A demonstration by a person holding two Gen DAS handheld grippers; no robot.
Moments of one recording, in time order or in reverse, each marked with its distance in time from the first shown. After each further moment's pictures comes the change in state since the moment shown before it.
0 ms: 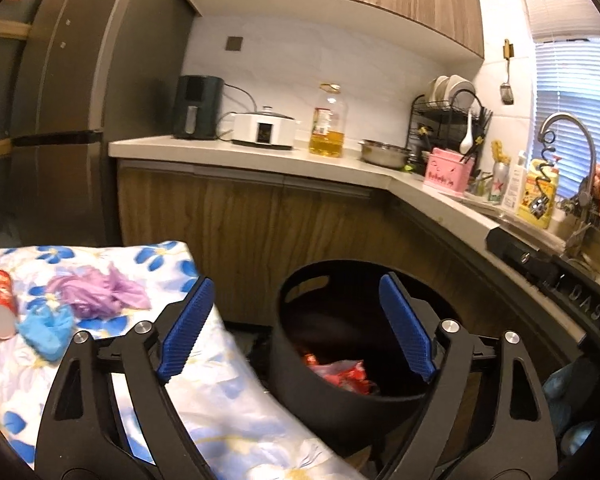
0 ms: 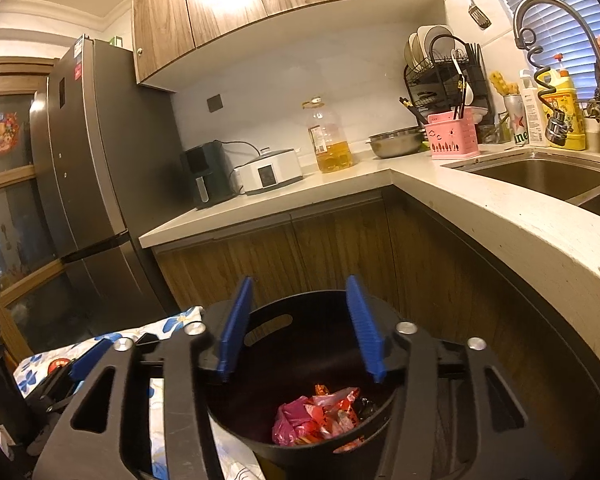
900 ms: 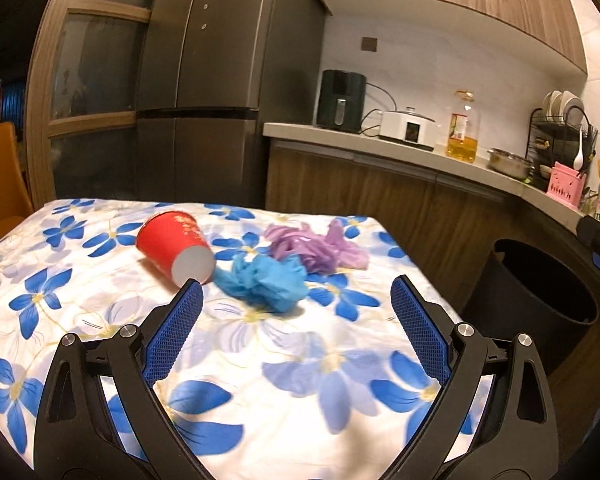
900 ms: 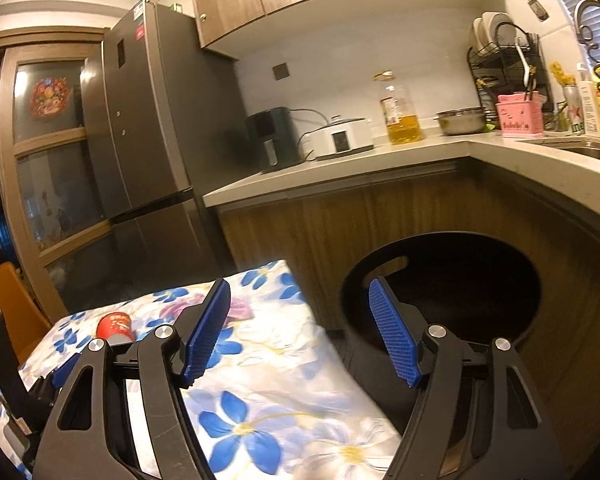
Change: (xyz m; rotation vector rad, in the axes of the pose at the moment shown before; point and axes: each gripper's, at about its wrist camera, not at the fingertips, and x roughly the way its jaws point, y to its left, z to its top) left arm -0.075 0.162 -0.050 -0.119 0.003 0.402; right arm 0.009 0.113 -0.058 -0.070 0.094 0.184
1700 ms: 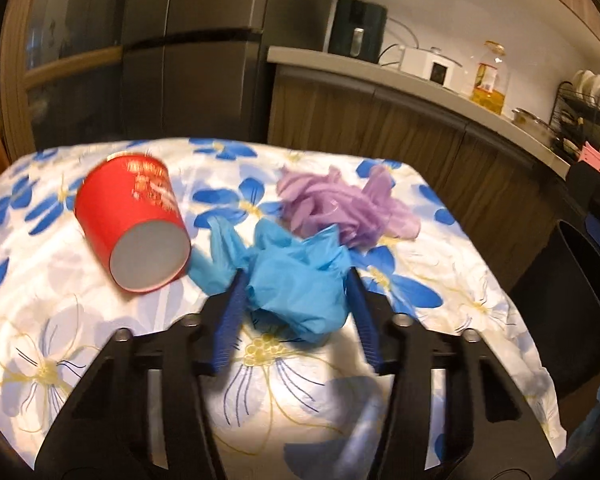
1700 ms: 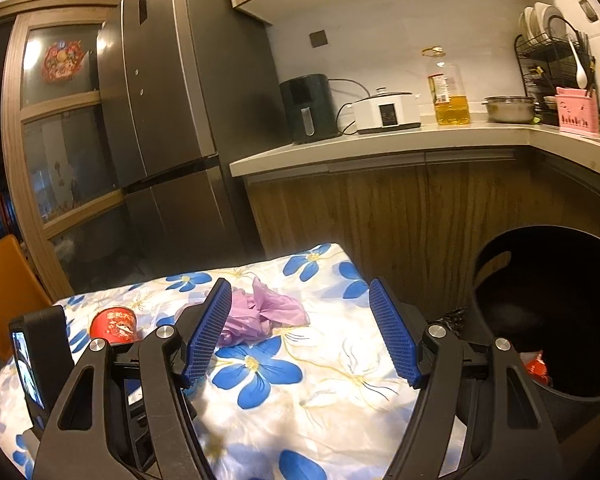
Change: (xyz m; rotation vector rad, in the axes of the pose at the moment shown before) left arm 0.117 0.021 0.001 -0.042 0.269 -0.008; right arm 0.104 0.065 -0.013 -0.072 0.087 0.061
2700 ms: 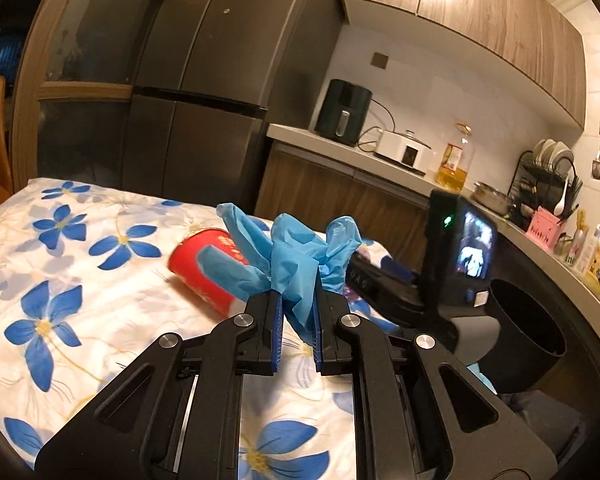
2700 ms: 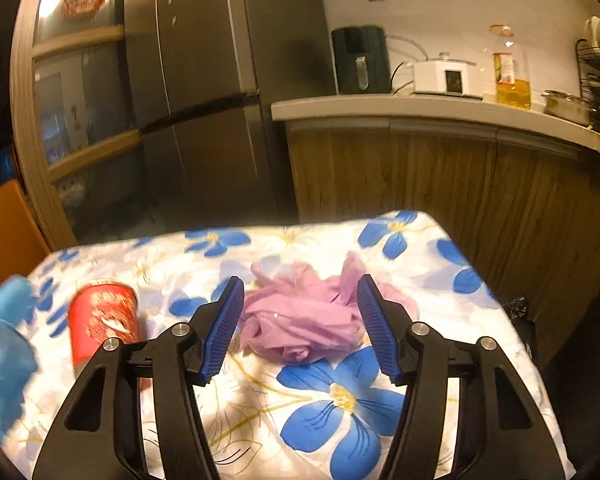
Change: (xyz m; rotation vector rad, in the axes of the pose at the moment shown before) left arm -0.116 0.068 0.000 -0.079 -0.255 -0.147; right arm 0.104 0.075 -0.025 -0.119 0.183 0.053
